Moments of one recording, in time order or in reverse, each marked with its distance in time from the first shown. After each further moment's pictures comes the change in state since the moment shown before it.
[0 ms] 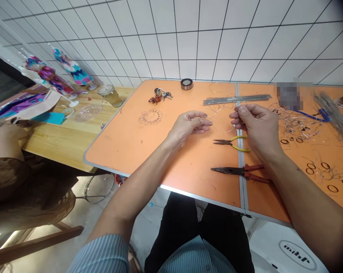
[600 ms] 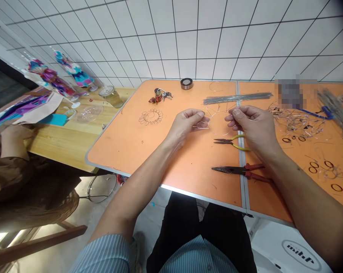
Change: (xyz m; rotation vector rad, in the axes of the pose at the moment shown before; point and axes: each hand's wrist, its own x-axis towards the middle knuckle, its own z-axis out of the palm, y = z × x) left_hand 0.000 0.000 -0.002 0.021 0.017 0.079; right_hand -0.003 -0.001 0.004 -0.021 -0.073 0.025
